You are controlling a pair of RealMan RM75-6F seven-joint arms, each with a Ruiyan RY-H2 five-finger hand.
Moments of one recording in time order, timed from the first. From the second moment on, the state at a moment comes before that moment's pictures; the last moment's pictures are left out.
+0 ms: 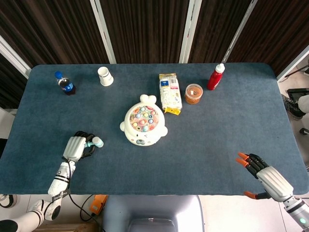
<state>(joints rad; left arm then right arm) -0.55 -1.81 -0.04 -0.74 1.39 1.11 -0.33 0.23 -1.07 -0.21 -1.29 -1.86 1.46 0.50</state>
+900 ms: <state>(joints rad) -0.53 -1.78 -0.09 -0.80 1.38 1.09 -0.29 0.23 -1.07 -0.21 -1.29 -1.85 1.46 0.50</state>
